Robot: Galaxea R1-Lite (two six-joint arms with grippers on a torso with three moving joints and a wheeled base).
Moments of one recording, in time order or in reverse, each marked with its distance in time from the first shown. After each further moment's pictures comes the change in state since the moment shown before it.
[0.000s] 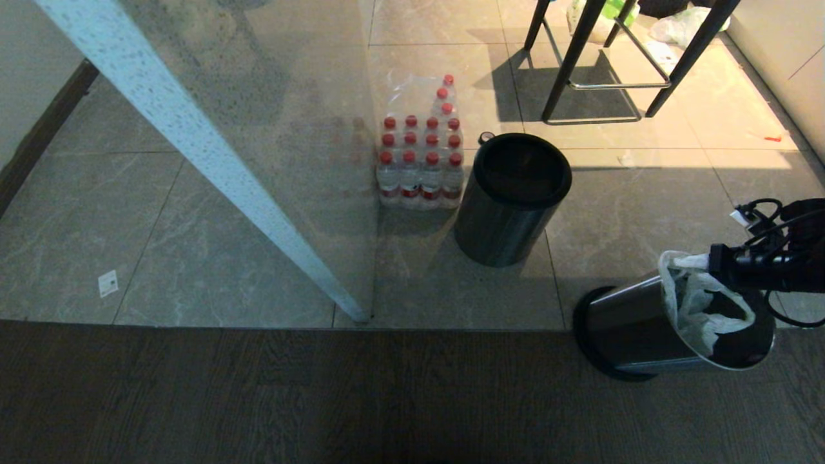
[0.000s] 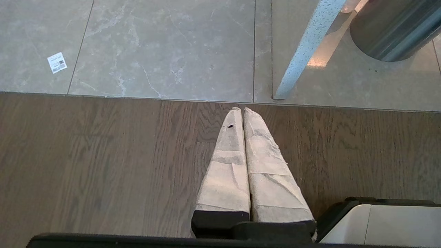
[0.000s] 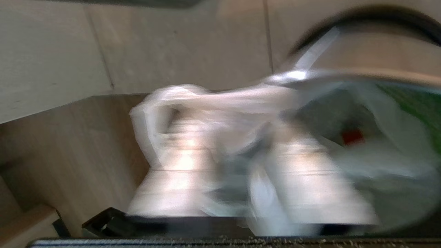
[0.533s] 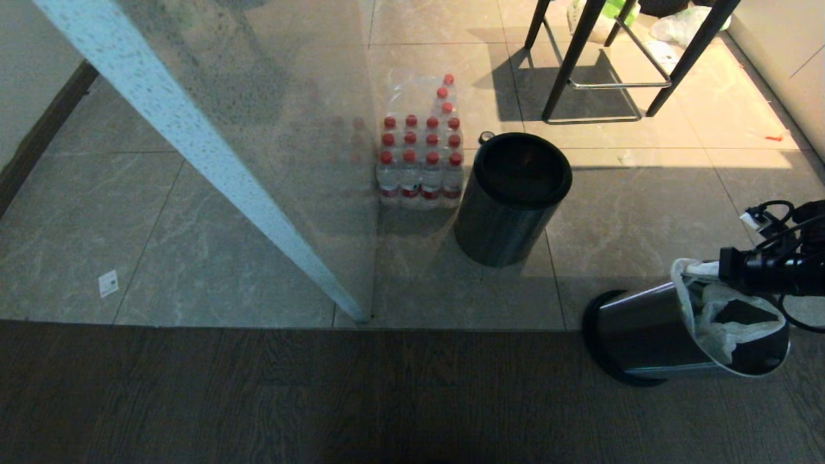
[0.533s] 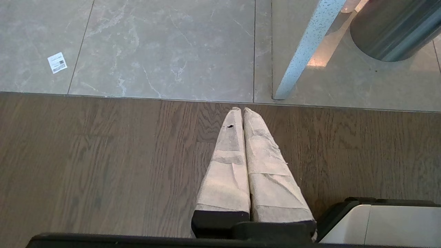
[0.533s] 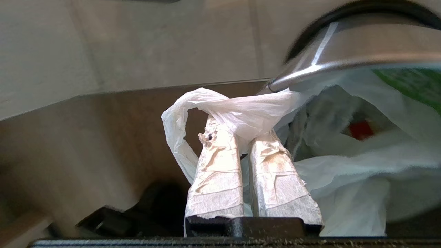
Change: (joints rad) left arm 0.000 0.000 0.000 0.000 0.000 0.000; right arm -0.019 -0.057 0.055 0.007 -0.011 -0.021
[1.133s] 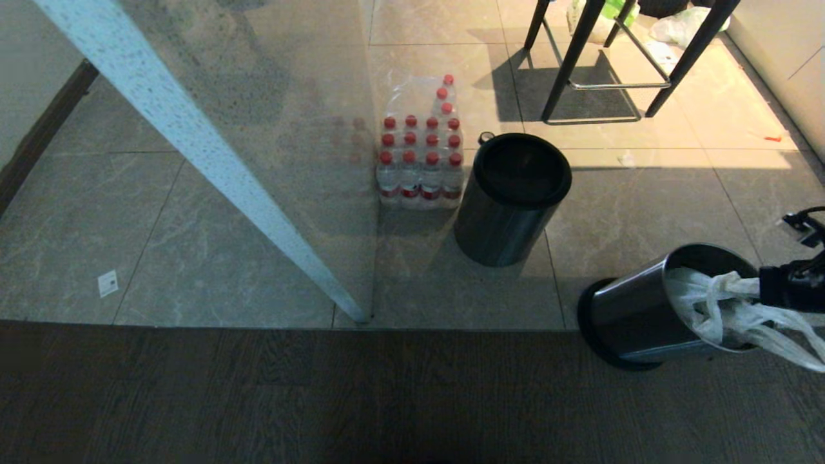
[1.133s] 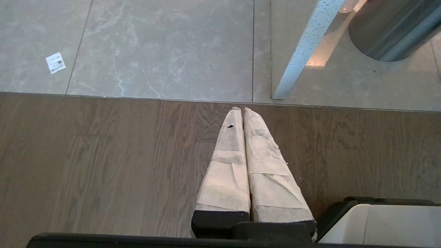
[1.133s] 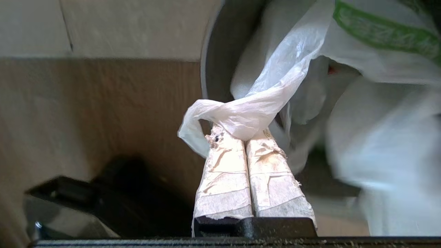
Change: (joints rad) left arm 0.000 0.000 0.000 0.000 0.000 0.000; right arm -0.074 -0.194 0.208 0.037 0.002 -0.268
